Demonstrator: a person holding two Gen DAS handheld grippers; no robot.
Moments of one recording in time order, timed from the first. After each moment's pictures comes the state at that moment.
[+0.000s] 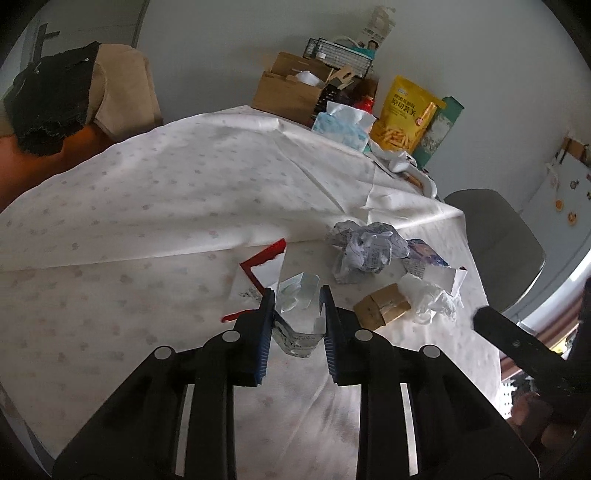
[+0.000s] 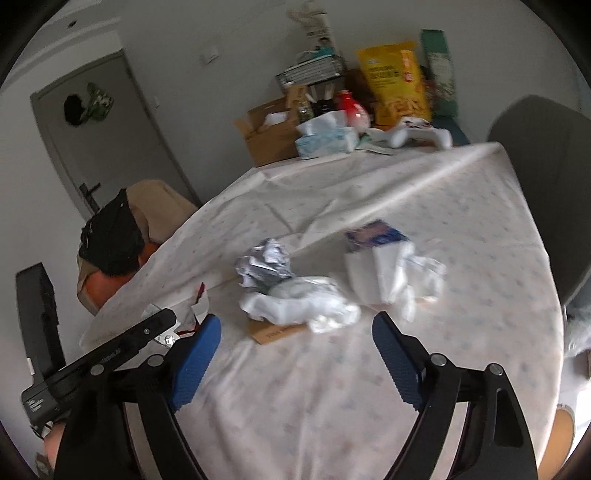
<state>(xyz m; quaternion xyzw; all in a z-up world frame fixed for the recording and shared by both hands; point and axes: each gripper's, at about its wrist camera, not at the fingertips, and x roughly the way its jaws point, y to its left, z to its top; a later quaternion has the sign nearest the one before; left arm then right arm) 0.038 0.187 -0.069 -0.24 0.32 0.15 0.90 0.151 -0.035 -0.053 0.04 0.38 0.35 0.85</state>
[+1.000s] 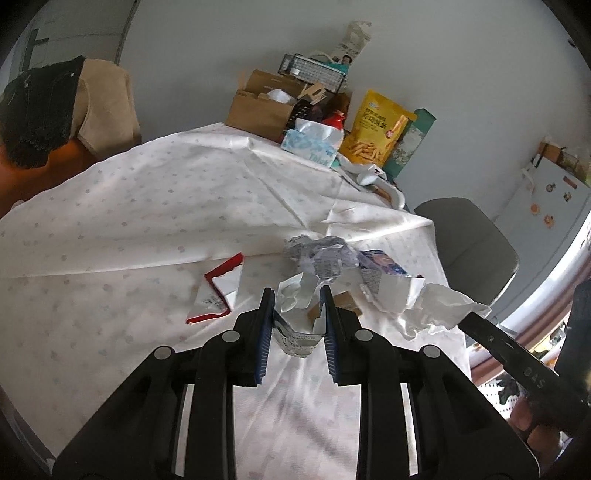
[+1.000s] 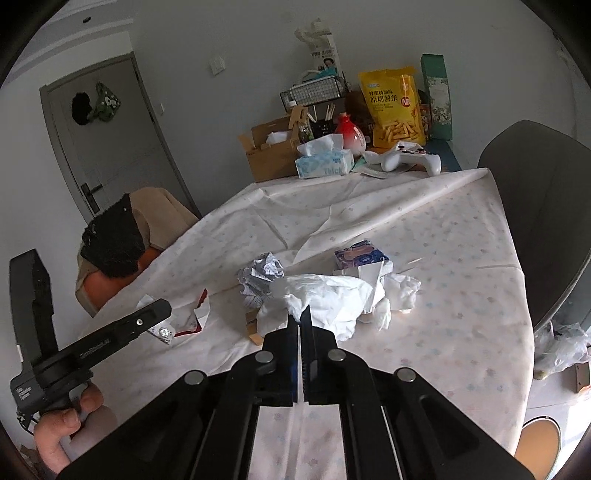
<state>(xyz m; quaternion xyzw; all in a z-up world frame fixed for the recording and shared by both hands) 0.034 0.160 -0.043 -0.24 0.29 0.11 0.92 0.134 -0.087 -0.025 0.05 0.34 0.35 0.87</state>
